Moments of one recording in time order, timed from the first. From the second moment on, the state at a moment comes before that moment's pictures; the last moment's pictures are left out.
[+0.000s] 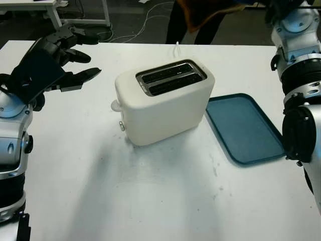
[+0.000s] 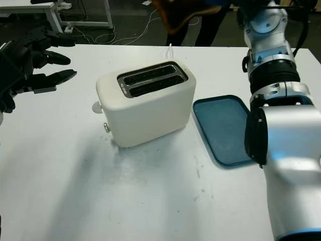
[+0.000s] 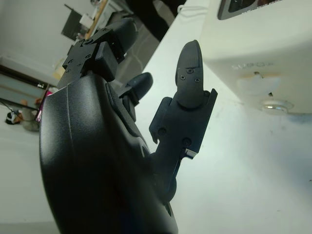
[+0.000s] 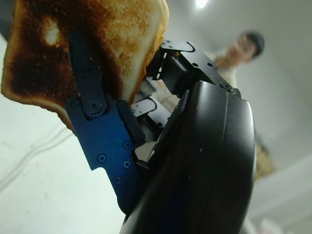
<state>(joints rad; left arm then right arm) -0.48 0.62 0.14 -0.34 -0.03 0.55 -0.37 -1.38 -0.46 -0.11 1.23 -0.11 -0.34 0.16</state>
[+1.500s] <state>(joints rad) -0.48 0.61 0.15 -0.33 -0.03 0.55 -0.36 -1.17 -0.37 -0.25 1.32 -0.01 -0.15 -0.14</state>
